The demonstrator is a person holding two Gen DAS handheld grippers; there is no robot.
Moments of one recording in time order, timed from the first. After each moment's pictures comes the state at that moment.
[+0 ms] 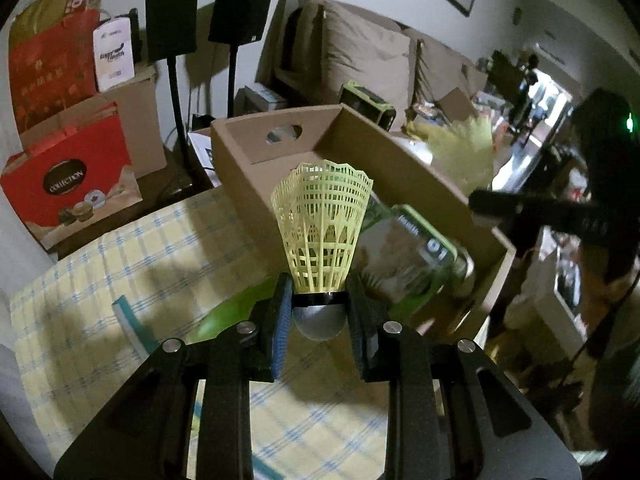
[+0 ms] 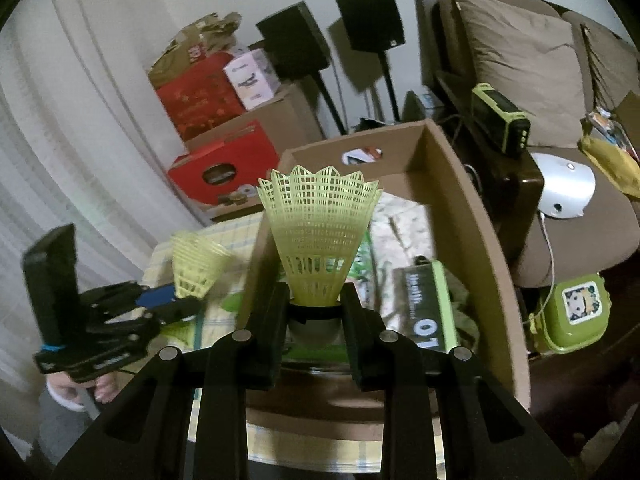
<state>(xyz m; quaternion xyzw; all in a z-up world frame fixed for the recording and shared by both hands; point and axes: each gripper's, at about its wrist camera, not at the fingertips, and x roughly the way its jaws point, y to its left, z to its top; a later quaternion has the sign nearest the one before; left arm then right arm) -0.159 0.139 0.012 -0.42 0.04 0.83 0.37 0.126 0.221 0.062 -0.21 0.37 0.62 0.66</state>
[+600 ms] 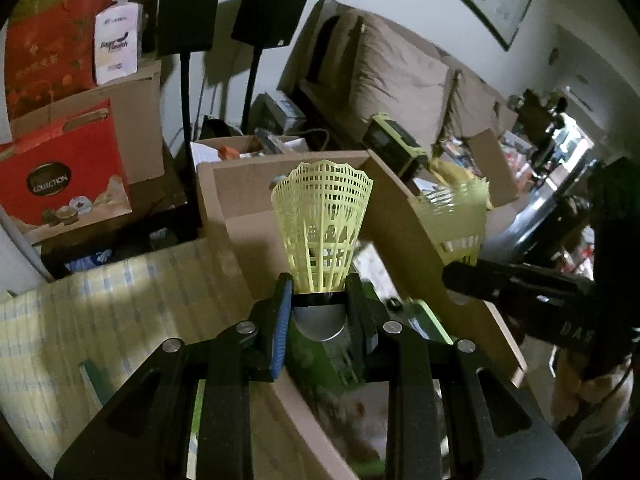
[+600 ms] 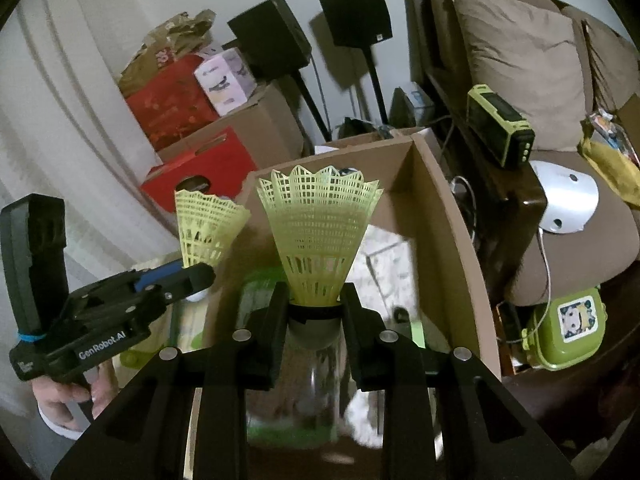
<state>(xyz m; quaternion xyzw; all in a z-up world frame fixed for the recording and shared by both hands) -0.246 0.206 0.009 -0.44 -0.02 0.84 0.33 0.165 0.299 0.057 -0.21 0.38 0.60 0.67</state>
